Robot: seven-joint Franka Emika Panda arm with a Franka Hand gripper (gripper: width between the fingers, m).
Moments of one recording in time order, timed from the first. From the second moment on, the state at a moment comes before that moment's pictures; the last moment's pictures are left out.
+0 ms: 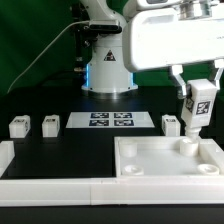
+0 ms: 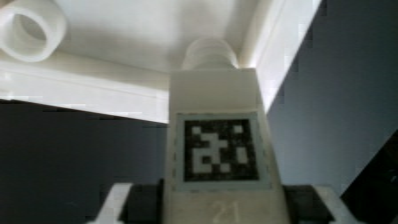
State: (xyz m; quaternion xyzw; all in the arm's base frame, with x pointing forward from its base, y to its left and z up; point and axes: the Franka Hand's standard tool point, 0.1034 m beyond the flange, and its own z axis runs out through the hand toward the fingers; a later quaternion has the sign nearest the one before) arm 0.615 0.097 0.137 -0.98 -0.12 -0.15 0.05
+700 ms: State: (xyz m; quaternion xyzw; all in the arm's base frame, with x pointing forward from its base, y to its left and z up) arm 0.623 0.096 0.129 -0.96 -0.12 -0.23 0.04
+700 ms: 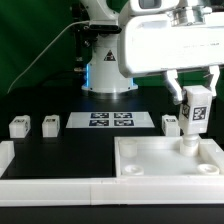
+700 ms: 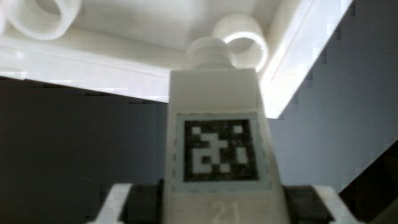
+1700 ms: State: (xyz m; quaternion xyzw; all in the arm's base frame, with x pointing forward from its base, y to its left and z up) arm 0.636 0.113 0.101 -0.96 -0.12 -0.25 0.04
